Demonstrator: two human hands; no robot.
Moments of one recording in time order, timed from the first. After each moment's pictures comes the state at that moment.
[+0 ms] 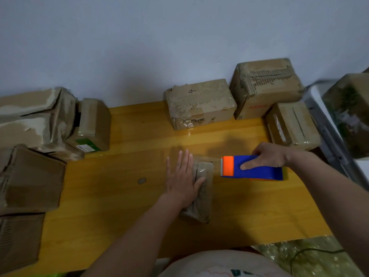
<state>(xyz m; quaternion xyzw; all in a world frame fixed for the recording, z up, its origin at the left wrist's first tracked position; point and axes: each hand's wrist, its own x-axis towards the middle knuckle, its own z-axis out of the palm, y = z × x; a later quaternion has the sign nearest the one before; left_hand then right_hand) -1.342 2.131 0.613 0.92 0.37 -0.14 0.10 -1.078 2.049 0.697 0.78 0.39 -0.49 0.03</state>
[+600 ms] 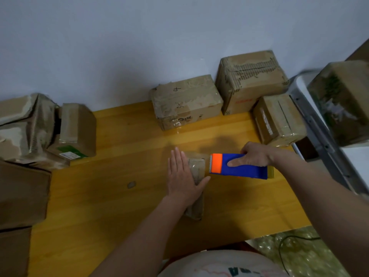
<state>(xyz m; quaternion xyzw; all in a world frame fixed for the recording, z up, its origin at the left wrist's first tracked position) -1.309 2.112 0.611 0.89 0.42 -0.10 0.14 -1.079 2.043 0.678 0.80 0.34 -0.49 0.01</state>
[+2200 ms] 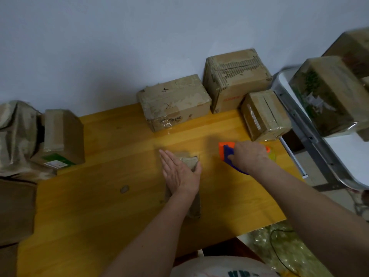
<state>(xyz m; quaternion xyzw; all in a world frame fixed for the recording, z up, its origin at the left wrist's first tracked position) -1.277 2.102 0.625 0.76 0.59 -0.04 0.27 -1.128 2.037 0.695 0.88 0.38 -0.19 0.18</state>
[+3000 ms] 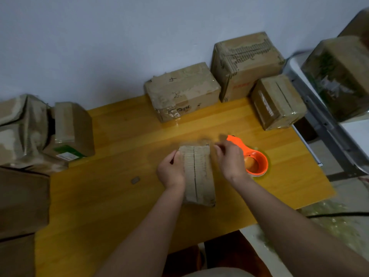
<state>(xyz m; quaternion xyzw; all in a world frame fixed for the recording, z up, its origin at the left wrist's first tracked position) -1.326 2.123 0.624 0.55 0.65 0.22 0.48 -1.206 2.045 0.628 0.89 0.27 -0.17 -0.31</state>
